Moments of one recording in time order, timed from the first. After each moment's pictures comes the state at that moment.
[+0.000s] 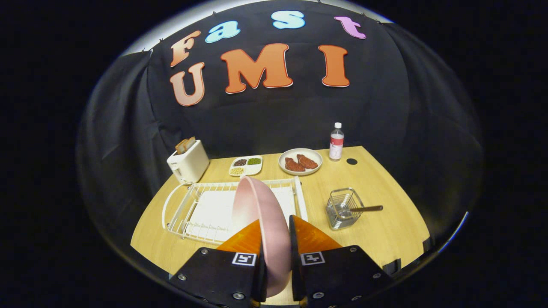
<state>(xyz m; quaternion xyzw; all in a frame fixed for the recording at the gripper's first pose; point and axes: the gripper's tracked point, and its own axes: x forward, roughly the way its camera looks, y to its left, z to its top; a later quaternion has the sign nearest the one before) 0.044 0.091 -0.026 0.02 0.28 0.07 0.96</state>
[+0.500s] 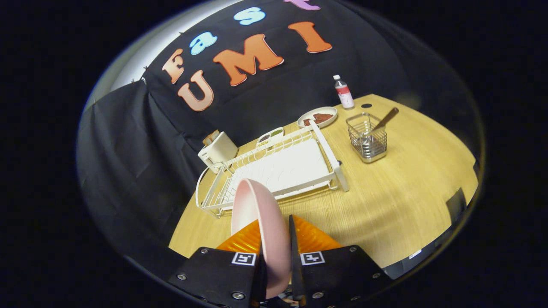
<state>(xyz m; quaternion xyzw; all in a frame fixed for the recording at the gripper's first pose) -0.040 0.109 -0.127 0.21 0.32 0.13 0.91</state>
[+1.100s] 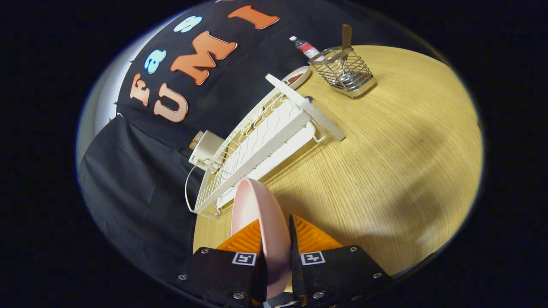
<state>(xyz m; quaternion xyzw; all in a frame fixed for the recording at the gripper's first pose) -0.026 0.130 -0.220 0.34 0.39 0.12 0.85</state>
